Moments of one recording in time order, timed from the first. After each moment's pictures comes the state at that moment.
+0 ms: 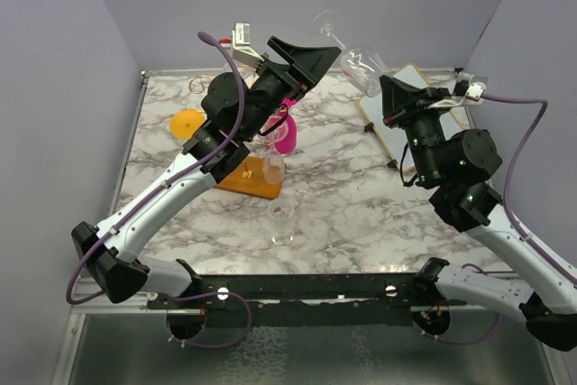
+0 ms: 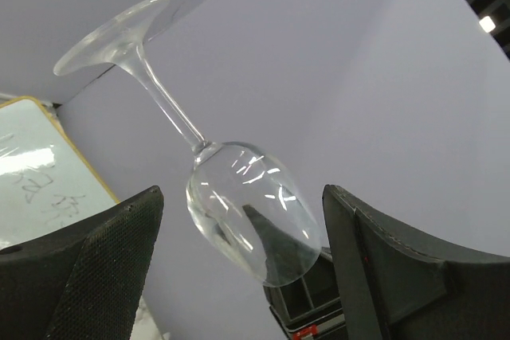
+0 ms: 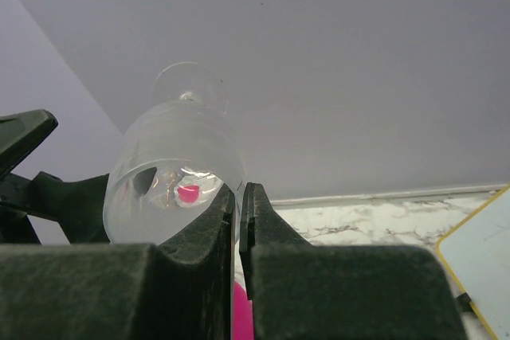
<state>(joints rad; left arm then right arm) -0.77 1.35 1.46 0.16 -0.07 -1.06 0.79 0.92 1.11 0.20 0.54 0.22</state>
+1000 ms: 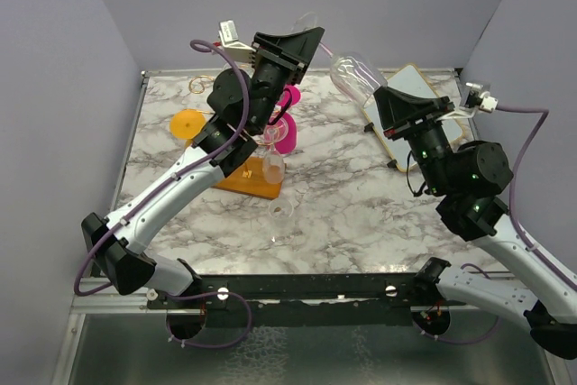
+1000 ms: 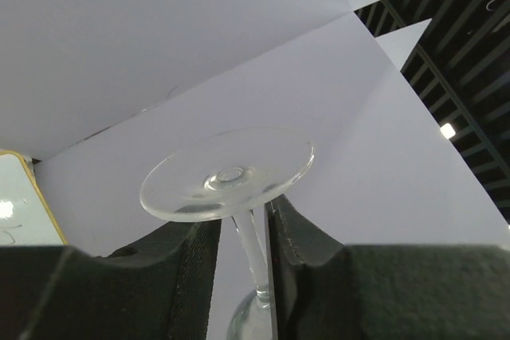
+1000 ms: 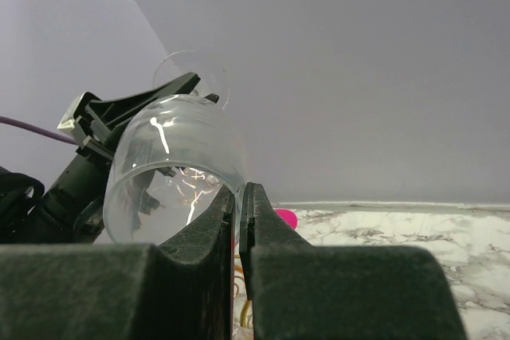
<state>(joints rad) -0.77 1.41 1.51 0.26 -0.29 -1.19 0.79 0.85 1.04 0.27 0.33 0.36</state>
